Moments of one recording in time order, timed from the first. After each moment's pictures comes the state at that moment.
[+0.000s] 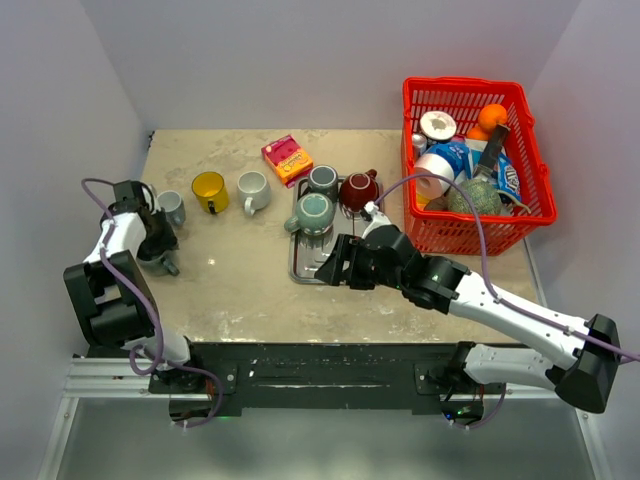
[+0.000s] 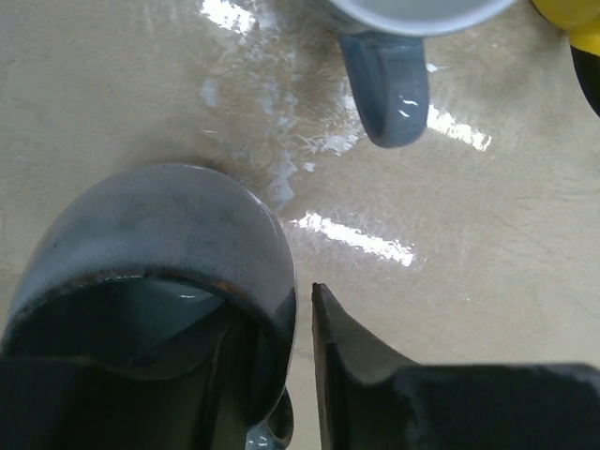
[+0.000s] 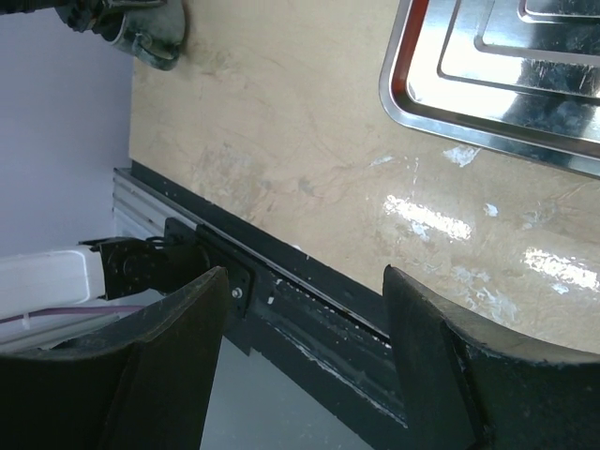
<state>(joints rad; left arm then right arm) 0.35 1.57 1.02 -0.57 0.08 -0.11 0.96 1.10 0.91 -0.40 0.05 0.94</state>
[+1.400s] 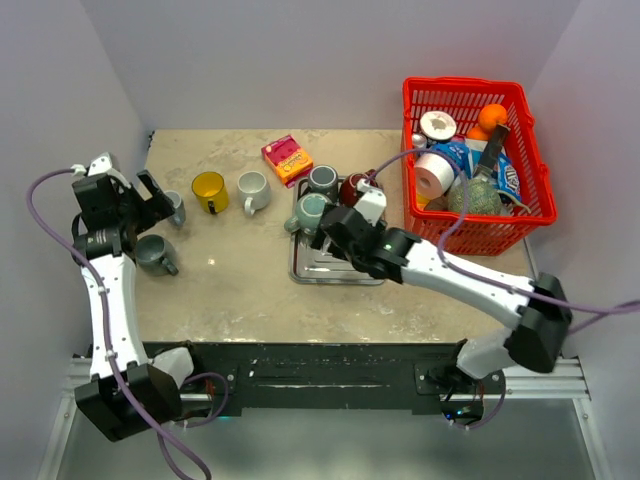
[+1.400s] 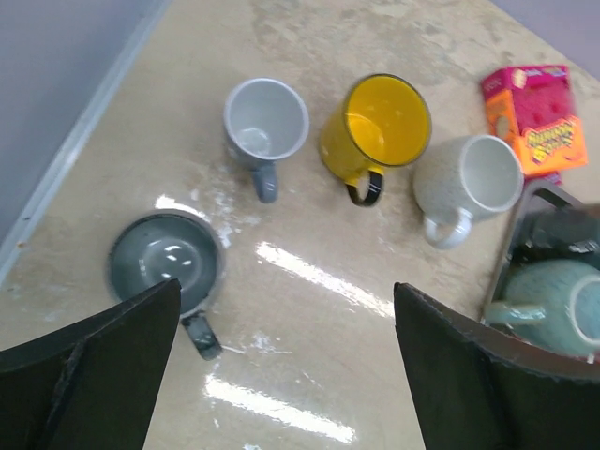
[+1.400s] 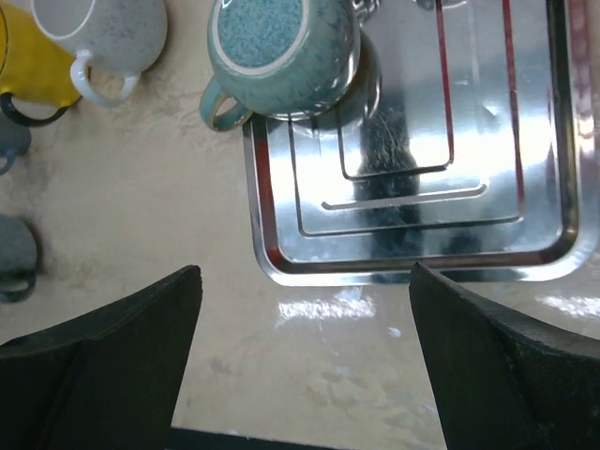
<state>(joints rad) 0.37 1.08 1.11 -0.63 0.09 -0.28 0.97 1.39 1.16 -0.56 0.56 1.01</state>
